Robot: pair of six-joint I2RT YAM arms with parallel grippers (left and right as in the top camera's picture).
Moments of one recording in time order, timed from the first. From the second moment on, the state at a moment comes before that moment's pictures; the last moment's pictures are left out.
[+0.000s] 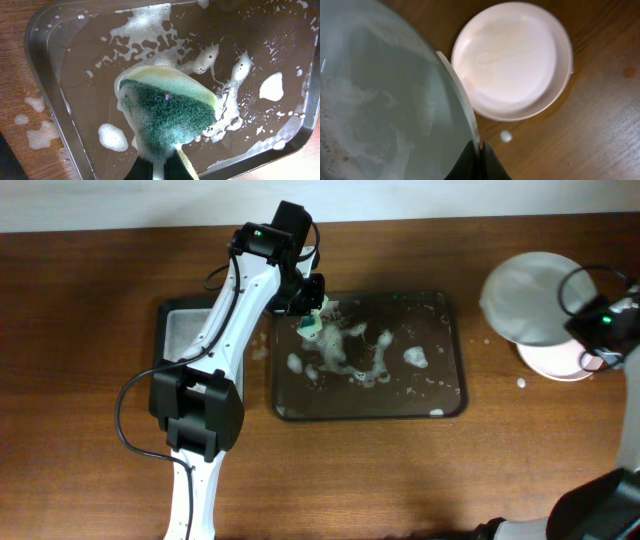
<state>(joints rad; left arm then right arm) -0.37 2.32 2.28 -1.30 0.23 -0.25 -0.53 1.60 1.45 -0.89 -0.12 0.36</state>
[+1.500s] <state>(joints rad) -0.37 2.32 2.28 -1.28 0.23 -0.25 -0.70 1.90 1.45 -0.78 -0.32 0.27</state>
